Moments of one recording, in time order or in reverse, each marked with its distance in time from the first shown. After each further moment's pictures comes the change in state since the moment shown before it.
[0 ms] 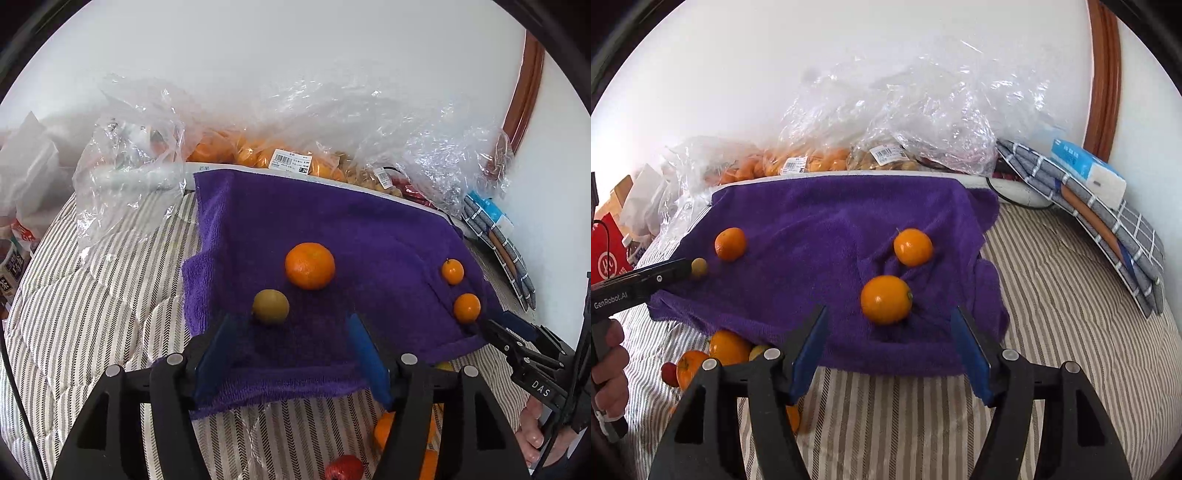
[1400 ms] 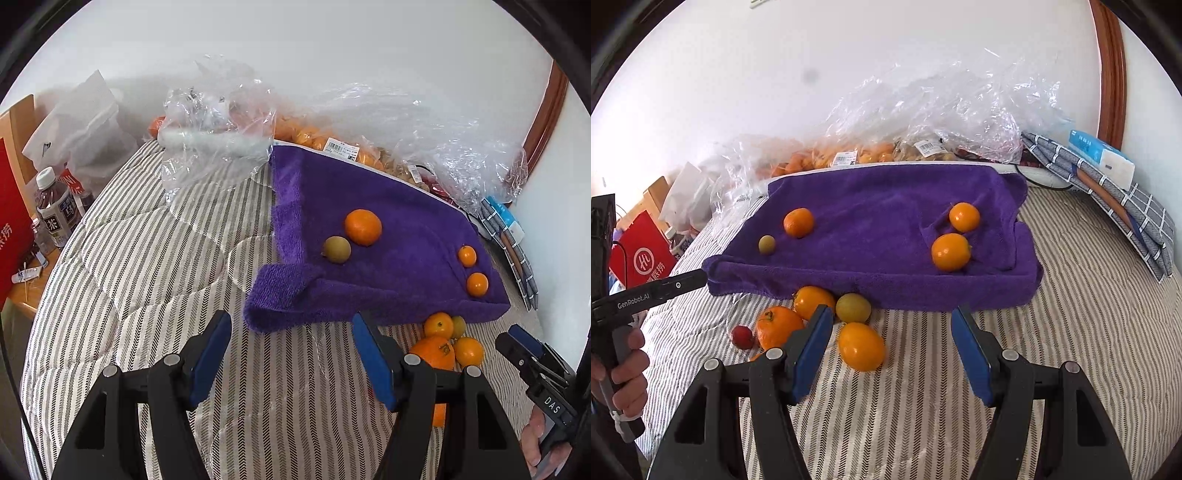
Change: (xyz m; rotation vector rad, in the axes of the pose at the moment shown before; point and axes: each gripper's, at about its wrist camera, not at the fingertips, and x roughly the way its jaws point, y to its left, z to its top) left arm -0.051 0.046 -0.036 -0.114 0.044 0.073; right arm -0.041 0.038 -0.030 0.000 0.012 0.122
